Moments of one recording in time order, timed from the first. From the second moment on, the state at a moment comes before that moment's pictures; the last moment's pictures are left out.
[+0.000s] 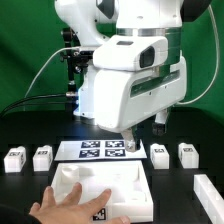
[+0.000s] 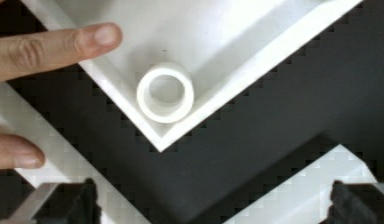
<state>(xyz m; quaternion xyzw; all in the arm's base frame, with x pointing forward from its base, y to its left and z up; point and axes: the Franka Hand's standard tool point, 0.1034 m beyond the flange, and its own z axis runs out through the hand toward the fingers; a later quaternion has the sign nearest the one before) 0.565 0.054 0.114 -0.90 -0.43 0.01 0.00</state>
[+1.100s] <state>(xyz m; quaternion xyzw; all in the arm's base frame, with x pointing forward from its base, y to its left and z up) 0.565 0.054 0.114 -0.90 -0.43 0.01 0.00</state>
